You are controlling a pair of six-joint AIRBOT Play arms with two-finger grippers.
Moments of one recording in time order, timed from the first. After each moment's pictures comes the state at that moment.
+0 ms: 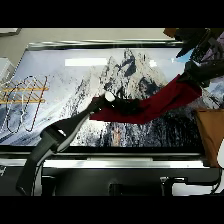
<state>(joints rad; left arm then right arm) -0.63 -2.23 2.03 0.63 -0.92 -1.87 -0.26 -1.57 1.89 -0.99 1.63 1.60</state>
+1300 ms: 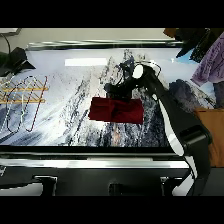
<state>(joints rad) 0.13 -1.48 1.97 1.18 -1.50 -1.76 0.38 -1.89 1.89 -1.02 1.26 1.75</state>
